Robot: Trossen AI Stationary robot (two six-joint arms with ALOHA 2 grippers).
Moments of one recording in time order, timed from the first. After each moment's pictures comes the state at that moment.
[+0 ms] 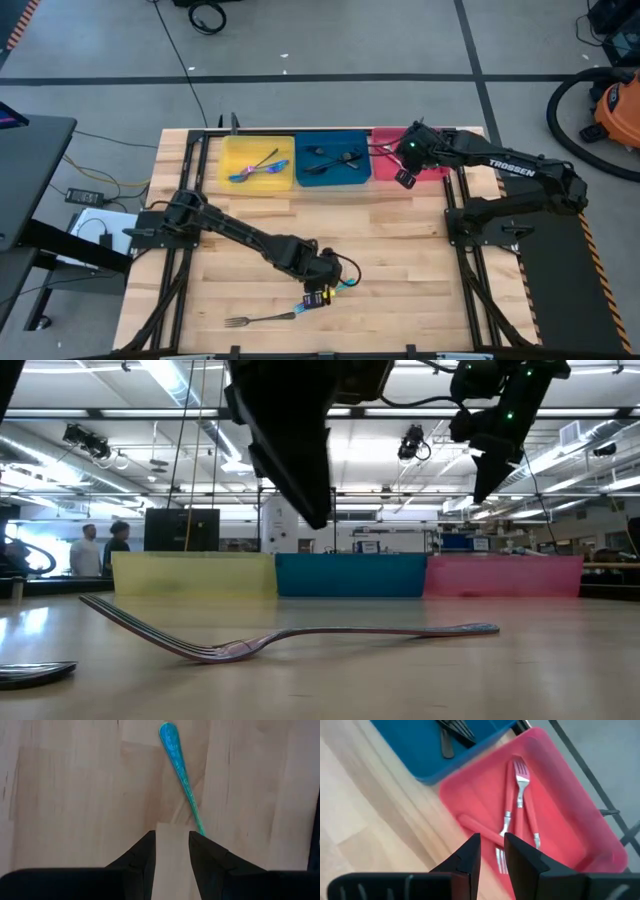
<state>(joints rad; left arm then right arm) -0.36 2.05 1.63 -0.75 -0.03 -0.49 -0.49 1.10 0.95 -0.92 0.26 0.04</state>
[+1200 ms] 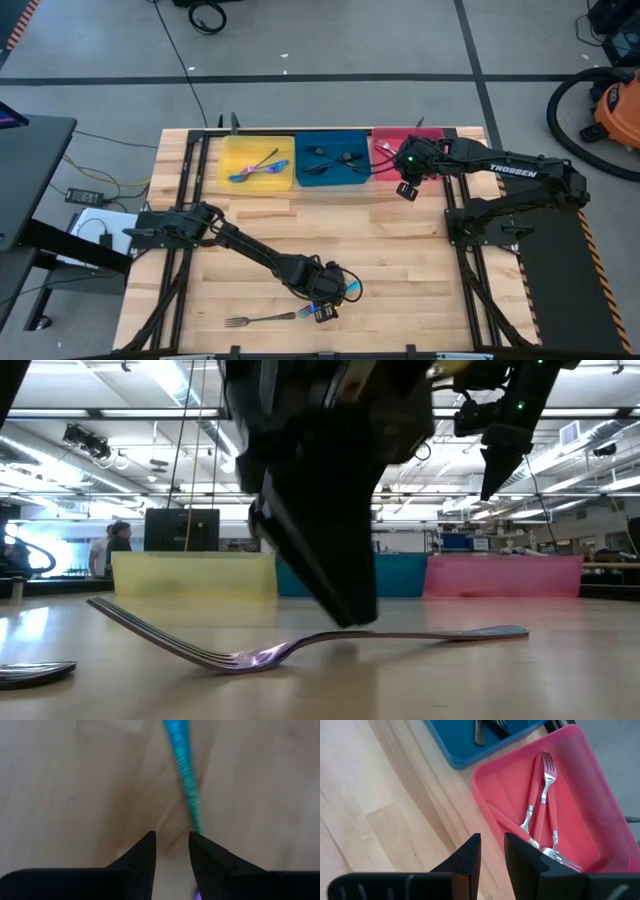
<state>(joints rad) -0.42 2.21 1.65 -0.60 -0.07 -0.70 -0.35 1.09 0.95 -0.99 0.26 0.06</state>
